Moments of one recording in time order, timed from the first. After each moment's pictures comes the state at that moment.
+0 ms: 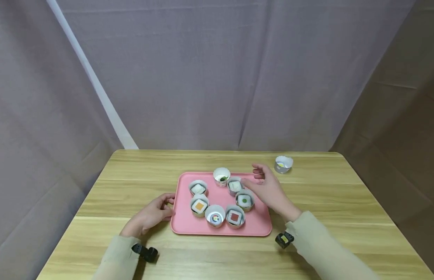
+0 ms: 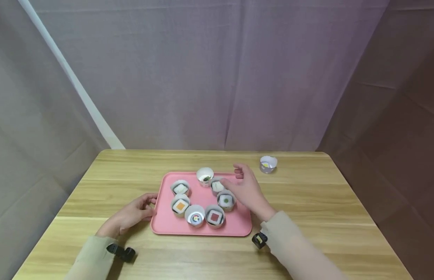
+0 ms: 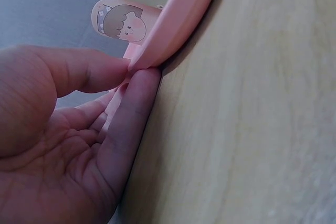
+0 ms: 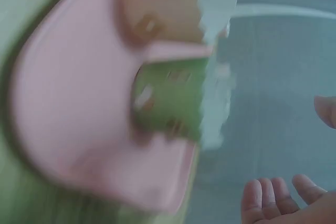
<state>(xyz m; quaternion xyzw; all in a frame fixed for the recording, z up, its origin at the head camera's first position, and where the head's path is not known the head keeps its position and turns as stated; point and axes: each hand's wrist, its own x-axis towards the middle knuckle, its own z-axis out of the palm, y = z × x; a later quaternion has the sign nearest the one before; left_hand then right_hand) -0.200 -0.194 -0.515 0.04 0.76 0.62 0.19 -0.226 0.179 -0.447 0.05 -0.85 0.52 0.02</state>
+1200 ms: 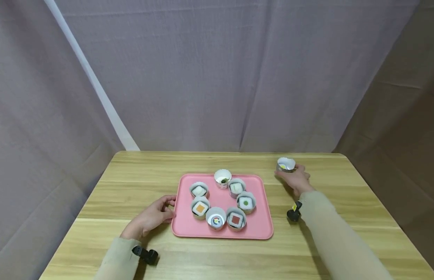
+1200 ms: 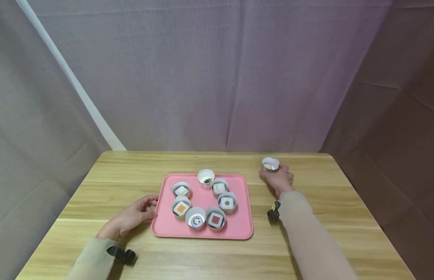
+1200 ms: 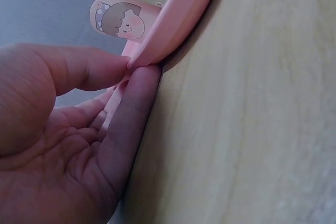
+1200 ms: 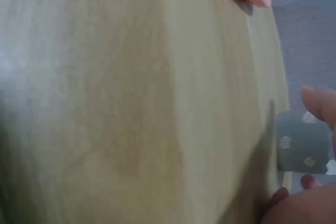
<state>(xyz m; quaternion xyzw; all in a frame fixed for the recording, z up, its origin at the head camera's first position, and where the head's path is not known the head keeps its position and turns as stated) -0.194 -0.198 -0.516 0.04 0.76 0.62 0.20 -0.299 0.290 -0.503 -0.18 -0.84 0.52 -0.04</state>
